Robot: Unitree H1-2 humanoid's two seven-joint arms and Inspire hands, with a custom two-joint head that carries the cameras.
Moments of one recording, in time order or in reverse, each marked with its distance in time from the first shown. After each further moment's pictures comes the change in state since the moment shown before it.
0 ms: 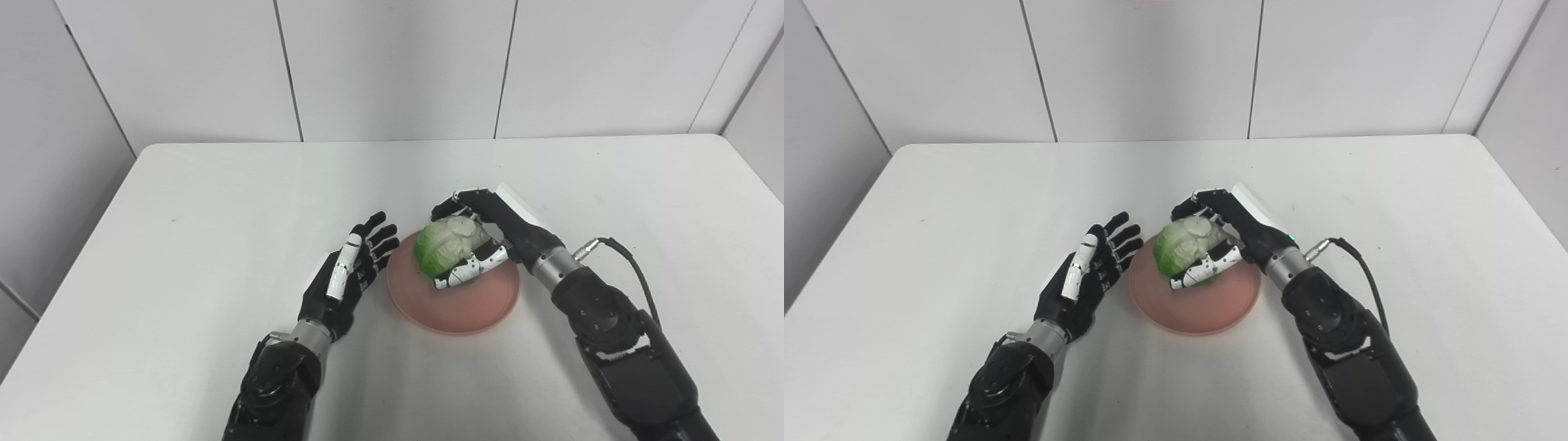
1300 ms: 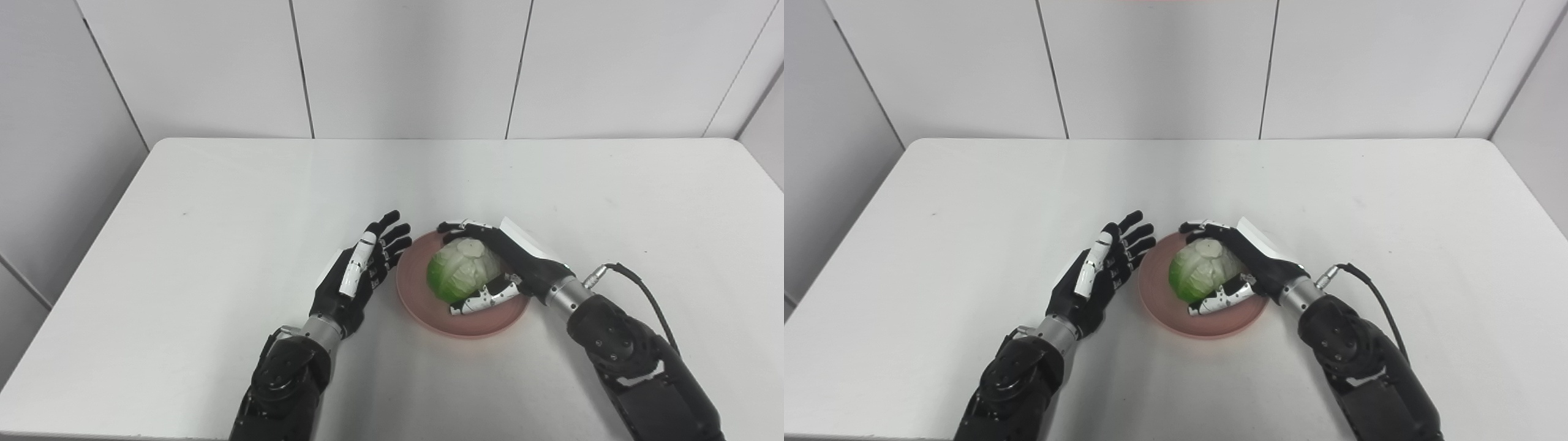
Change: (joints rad) left arm 0.000 0.000 -0.006 0.001 0.015 0.000 -0.003; right arm 0.040 -0.044 0.054 0.029 -0.068 -0.092 0.056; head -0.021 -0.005
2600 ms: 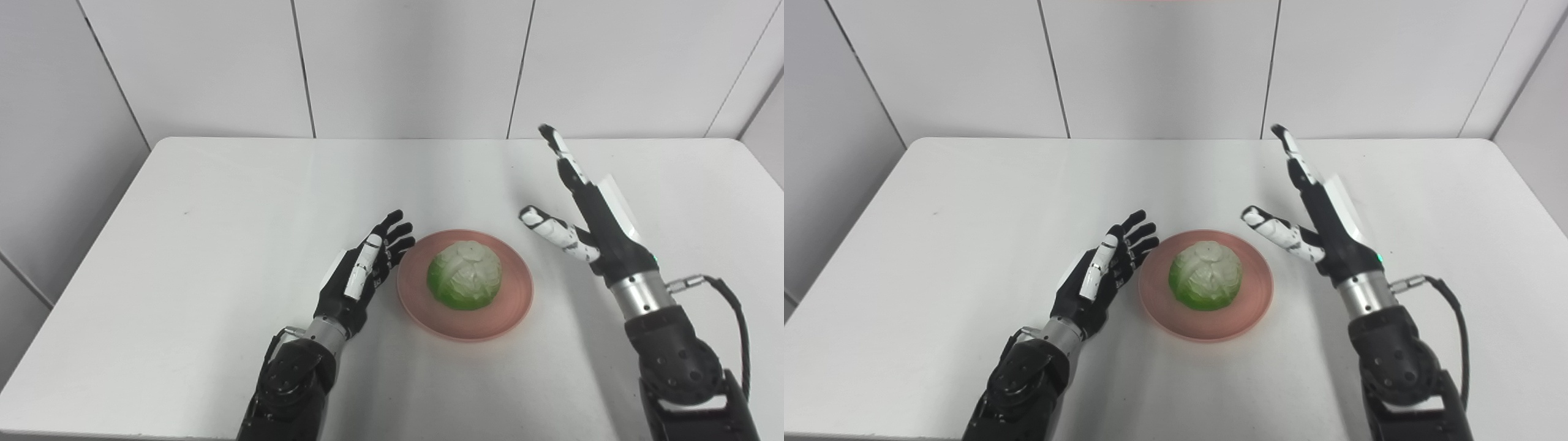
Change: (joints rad) left arm 0.011 -0.014 -0.018 0.038 0.068 -0.118 0.026; right arm 0.167 0.090 -0.280 -0.284 0.074 0.007 -0.168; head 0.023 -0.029
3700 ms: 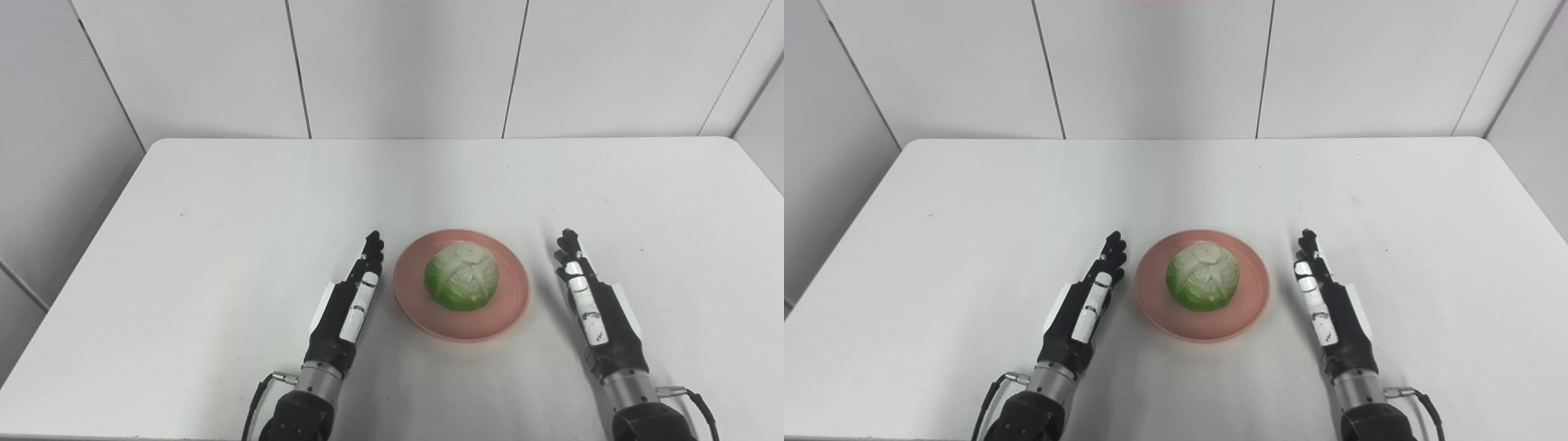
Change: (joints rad) left arm 0.181 -0.023 -0.039 -0.141 0.188 -0.122 0.092; right arm 0.215 0.115 -0.037 0.090 0.323 0.041 -0.035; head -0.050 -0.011
